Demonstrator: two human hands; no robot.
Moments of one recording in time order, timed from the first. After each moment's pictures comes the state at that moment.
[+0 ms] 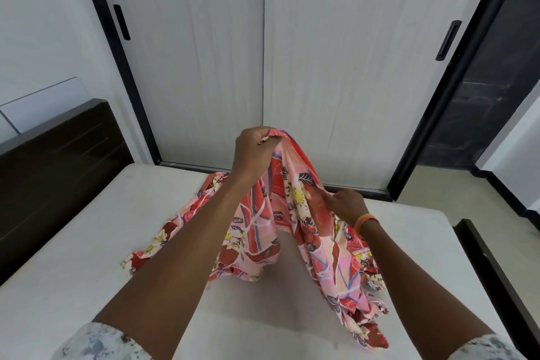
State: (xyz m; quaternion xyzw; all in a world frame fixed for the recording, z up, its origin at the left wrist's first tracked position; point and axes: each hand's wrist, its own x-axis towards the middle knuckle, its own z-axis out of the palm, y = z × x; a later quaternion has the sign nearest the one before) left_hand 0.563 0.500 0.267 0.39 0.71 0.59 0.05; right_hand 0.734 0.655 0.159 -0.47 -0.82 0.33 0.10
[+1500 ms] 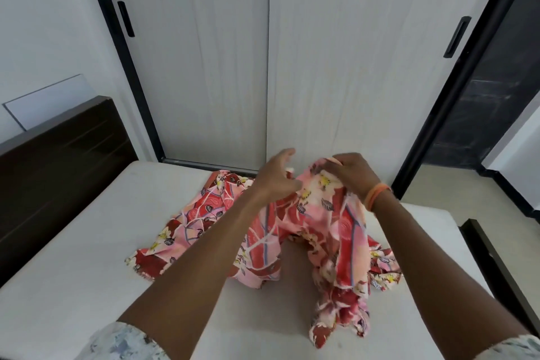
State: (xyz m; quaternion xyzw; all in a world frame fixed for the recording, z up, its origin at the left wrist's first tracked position) left_hand 0.581 0.502 0.228 0.44 0.77 0.40 0.20; right_hand 0.724 0.639 0.240 -0.30 -0.81 0.45 0.22
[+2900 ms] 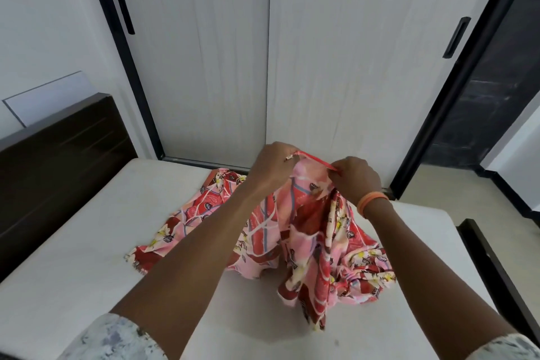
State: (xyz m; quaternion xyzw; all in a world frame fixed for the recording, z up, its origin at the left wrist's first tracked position) left_hand 0.582 0.505 0.253 0.51 0.76 0.39 0.05; right_hand 0.728 0.642 0.227 -0.38 -0.90 0.12 0.18
